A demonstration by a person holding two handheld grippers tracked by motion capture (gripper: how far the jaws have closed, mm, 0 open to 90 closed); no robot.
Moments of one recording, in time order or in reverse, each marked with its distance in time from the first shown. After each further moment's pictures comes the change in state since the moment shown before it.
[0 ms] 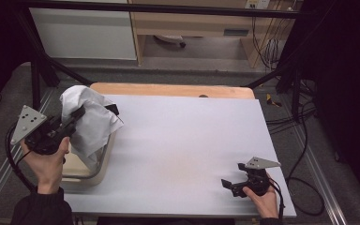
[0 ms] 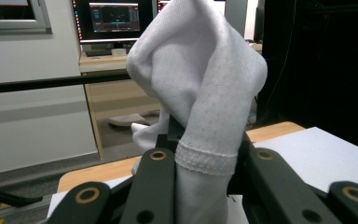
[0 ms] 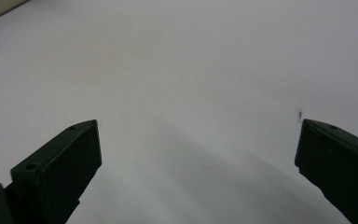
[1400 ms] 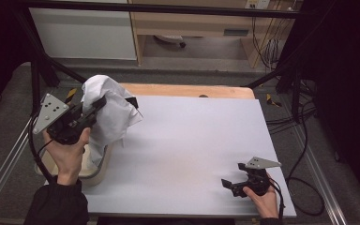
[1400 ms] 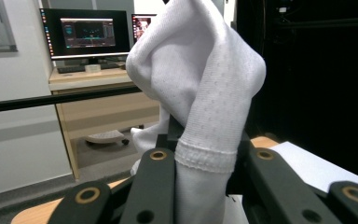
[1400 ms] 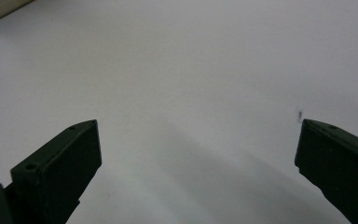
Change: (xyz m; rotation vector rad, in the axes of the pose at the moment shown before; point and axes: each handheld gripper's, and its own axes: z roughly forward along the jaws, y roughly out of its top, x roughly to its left) left arm -0.038 0.023 0.030 -0.045 -0.085 0.021; right arm -0.001 0.000 0.000 -0.007 0.000 -0.001
